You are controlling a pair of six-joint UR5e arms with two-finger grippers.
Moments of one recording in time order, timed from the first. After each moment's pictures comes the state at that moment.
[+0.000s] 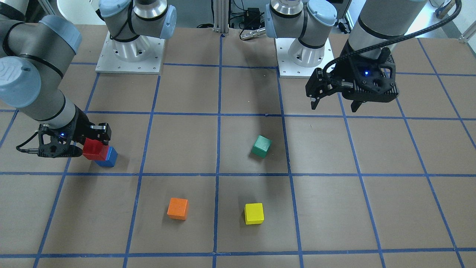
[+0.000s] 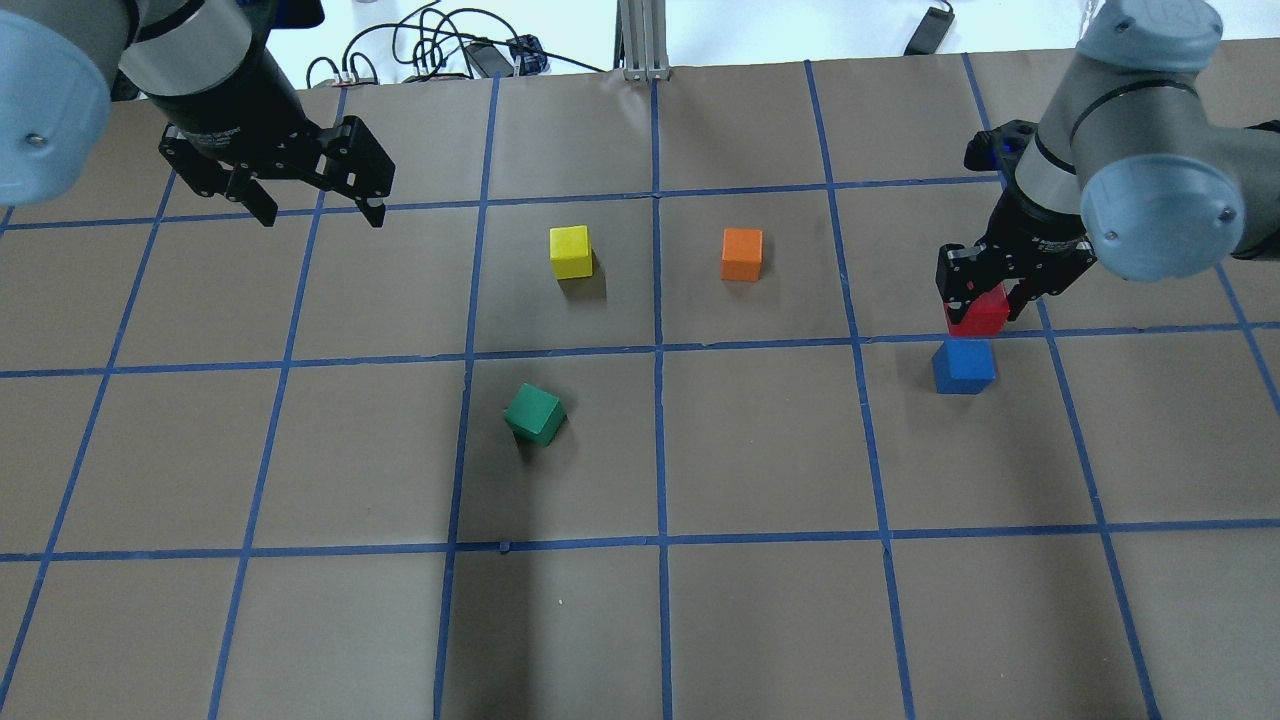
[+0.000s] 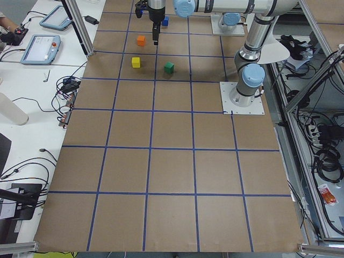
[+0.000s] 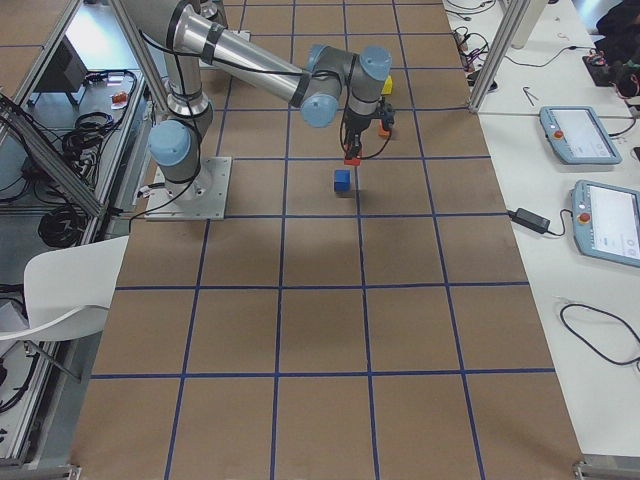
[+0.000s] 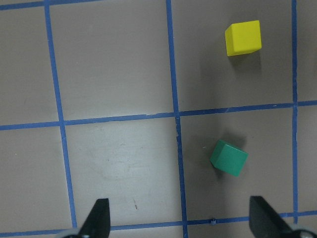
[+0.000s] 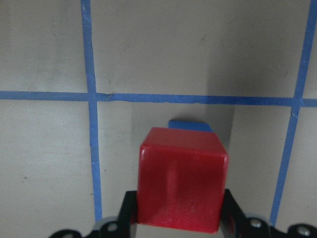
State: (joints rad) left arm -1.54 -1.61 -1.52 -1.54 1.58 0.10; right arm 1.37 -1.39 1.83 -1.89 -1.58 -0.24
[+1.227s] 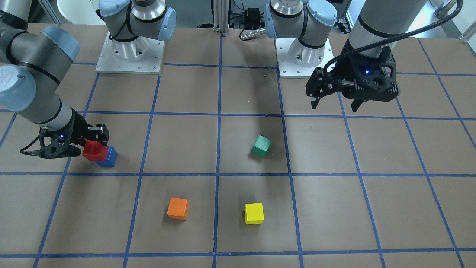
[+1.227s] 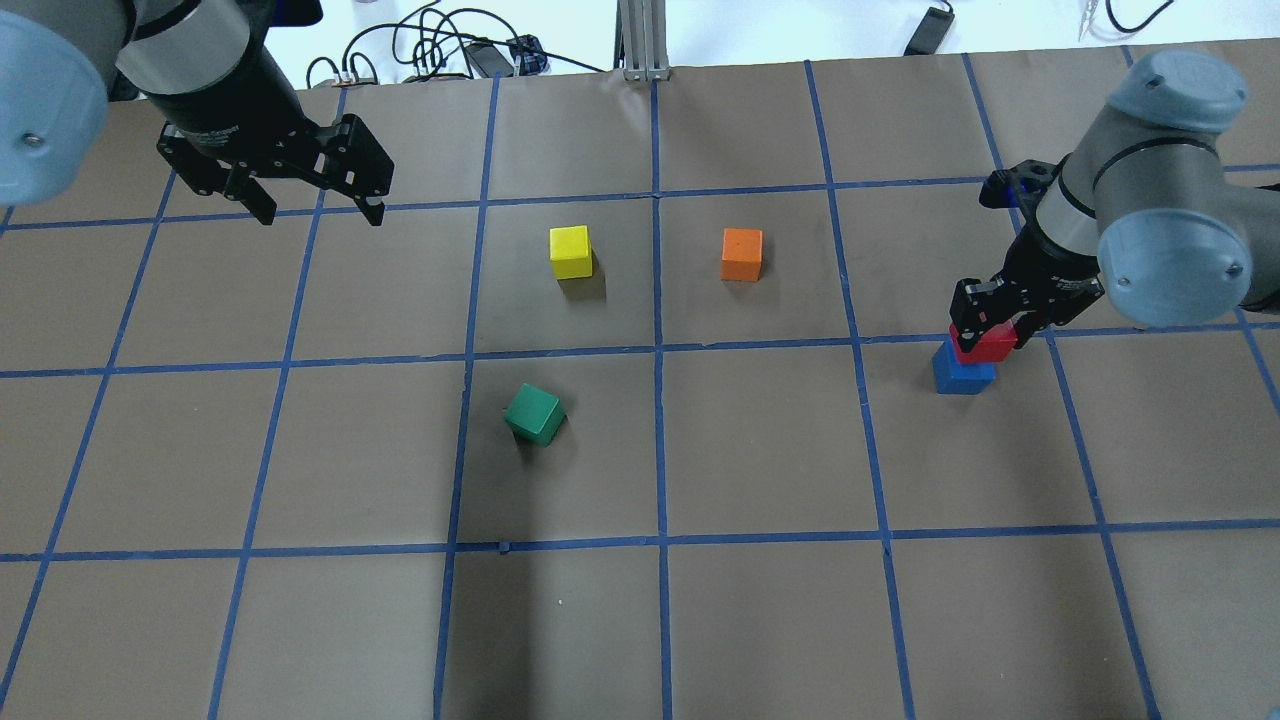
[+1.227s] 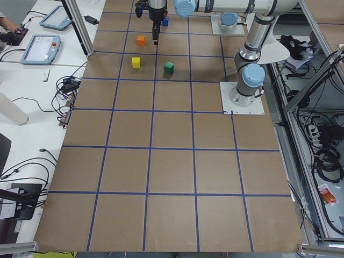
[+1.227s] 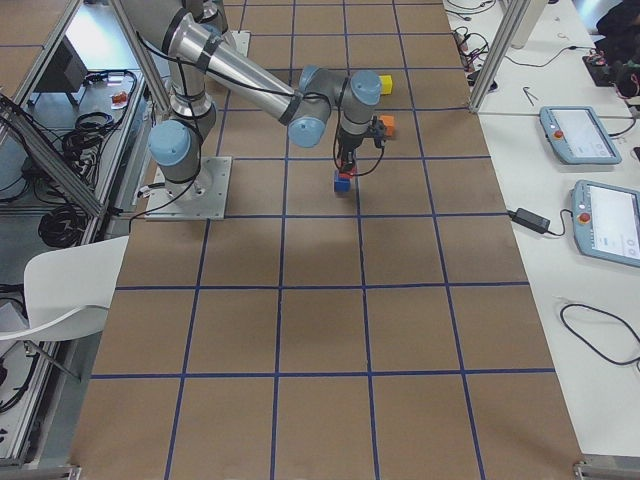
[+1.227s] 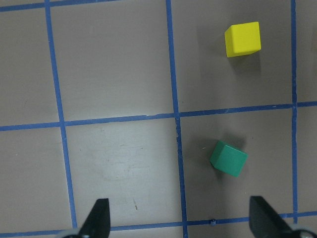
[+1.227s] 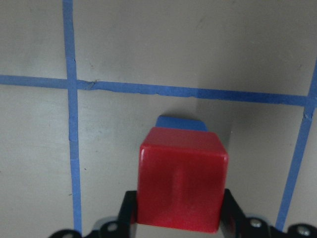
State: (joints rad) left arm -1.54 -1.61 -1.52 -1.54 1.58 0.10; right arm 1.31 -1.39 1.92 -1.98 -1.54 -0.35
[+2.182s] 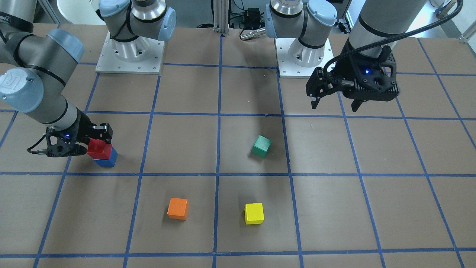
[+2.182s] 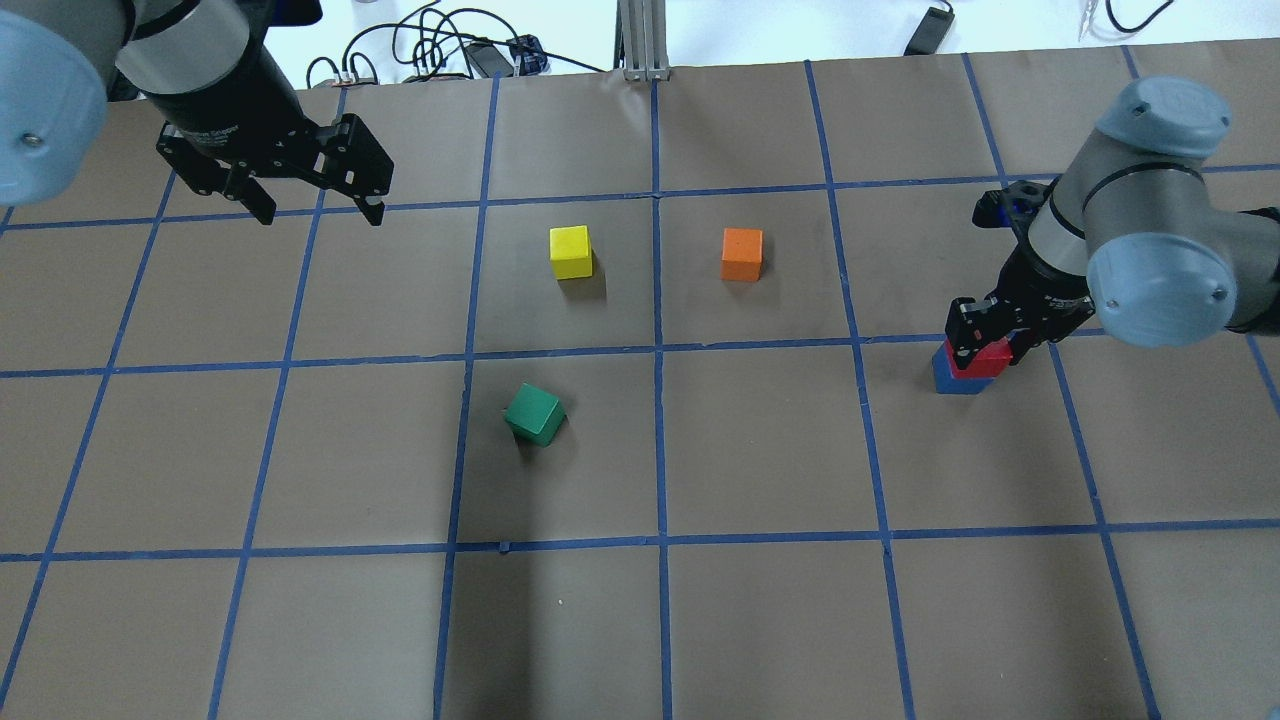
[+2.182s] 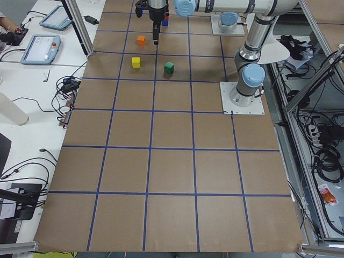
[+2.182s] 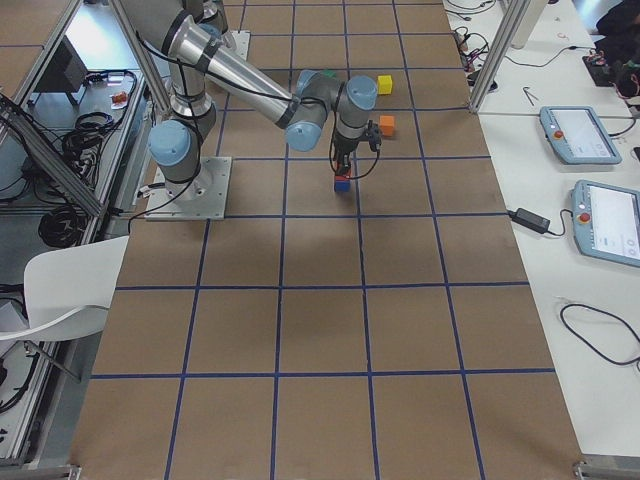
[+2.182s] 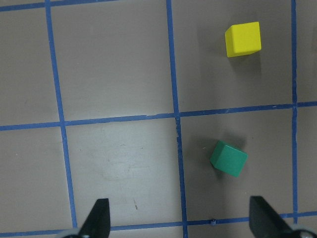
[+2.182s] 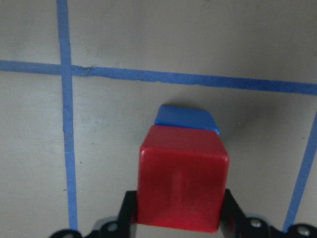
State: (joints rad) left arm -1.54 -1.61 -1.52 -1.54 1.58 0.10; right arm 1.31 -1.39 1.96 -2.00 -1.55 -0.35
